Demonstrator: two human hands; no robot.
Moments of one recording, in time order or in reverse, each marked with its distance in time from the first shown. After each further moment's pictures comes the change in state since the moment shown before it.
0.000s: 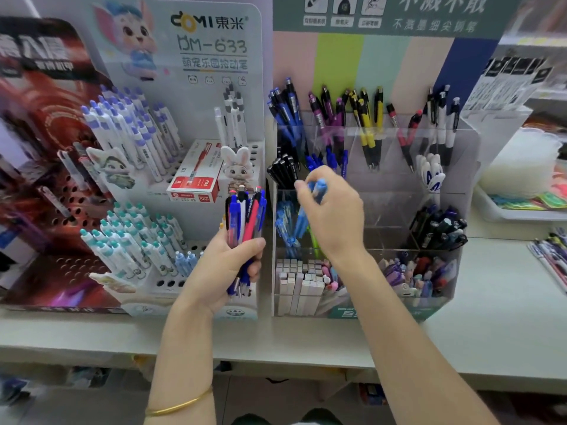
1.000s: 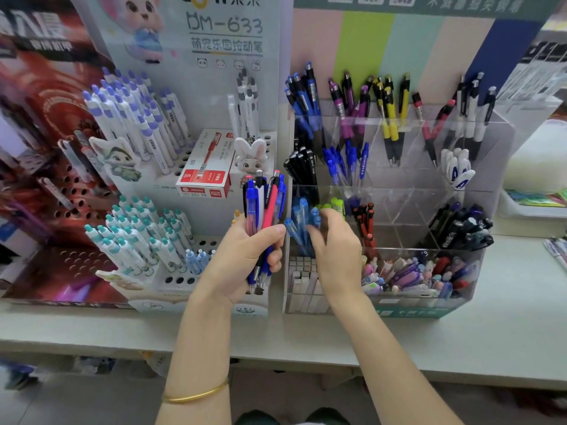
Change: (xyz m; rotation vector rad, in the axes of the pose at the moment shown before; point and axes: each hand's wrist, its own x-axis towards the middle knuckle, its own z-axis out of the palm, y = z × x) left_hand 0.013 0.009 0.004 -0.130 -0.062 -0.008; right_hand -0.051 0.035 0.049 -0.074 -0.029 0.160
